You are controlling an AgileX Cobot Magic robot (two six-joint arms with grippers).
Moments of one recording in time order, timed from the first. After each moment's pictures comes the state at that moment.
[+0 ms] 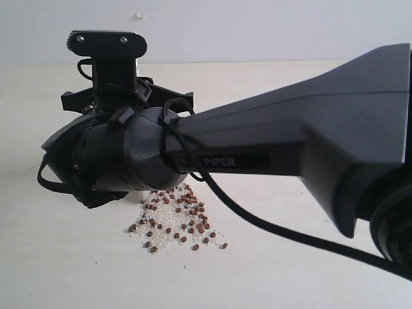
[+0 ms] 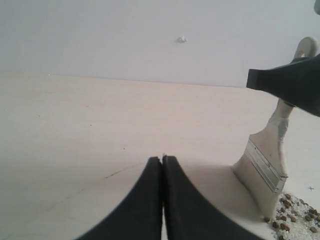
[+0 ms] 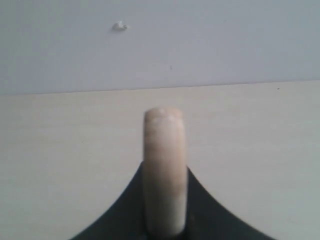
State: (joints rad) left arm -0.33 0.14 0.00 -0.01 0.13 -0.16; right arm 1.12 2.22 -1.59 -1.49 1.04 2.06
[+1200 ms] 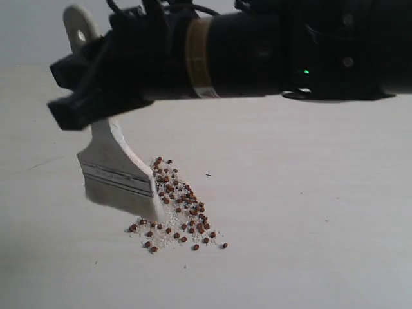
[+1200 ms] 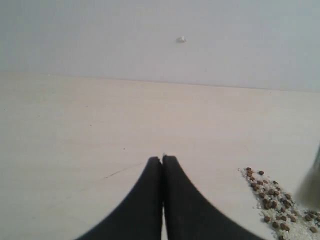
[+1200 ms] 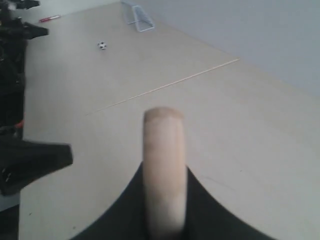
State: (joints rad) left arm -0.33 0.14 0.00 -0.01 0.13 -0.16; right arm 0.85 1.59 -1.06 -1.15 -0.38 1.18
